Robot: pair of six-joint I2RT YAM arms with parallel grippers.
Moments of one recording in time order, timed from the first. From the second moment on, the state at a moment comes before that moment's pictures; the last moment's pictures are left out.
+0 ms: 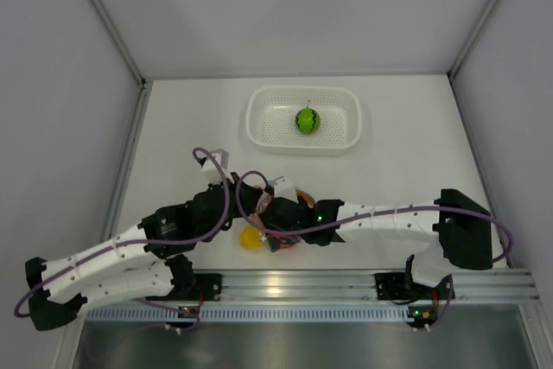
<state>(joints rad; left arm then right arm) -1.11 0.76 0.77 -0.49 -0.57 -0.95 1.31 1.55 1.04 -0.49 0.33 0.70</state>
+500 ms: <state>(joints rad) -1.11 0.76 0.77 -0.47 -0.55 -0.97 1.32 1.49 1.05 -0.54 0.41 0.71</state>
